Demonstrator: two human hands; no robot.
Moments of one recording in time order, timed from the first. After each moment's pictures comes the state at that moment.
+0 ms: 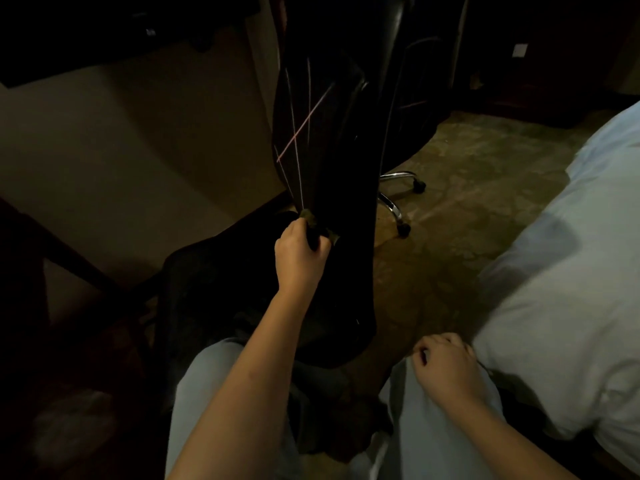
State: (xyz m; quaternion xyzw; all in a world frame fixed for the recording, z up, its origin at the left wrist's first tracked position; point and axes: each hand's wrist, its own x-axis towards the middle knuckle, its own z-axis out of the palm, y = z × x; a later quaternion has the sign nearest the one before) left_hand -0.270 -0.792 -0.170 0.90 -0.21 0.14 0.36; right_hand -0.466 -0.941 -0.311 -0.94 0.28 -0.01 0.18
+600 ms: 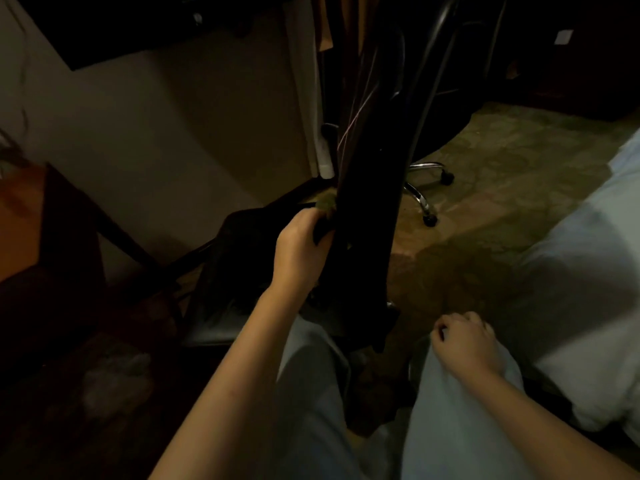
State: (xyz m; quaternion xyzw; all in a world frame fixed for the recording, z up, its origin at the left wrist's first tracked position) left_hand -0.300 -0.708 -0.144 0.85 -0.32 0.20 0.36; right_hand -0.460 -0.911 -0.291 -0.94 0.28 0.02 0.18
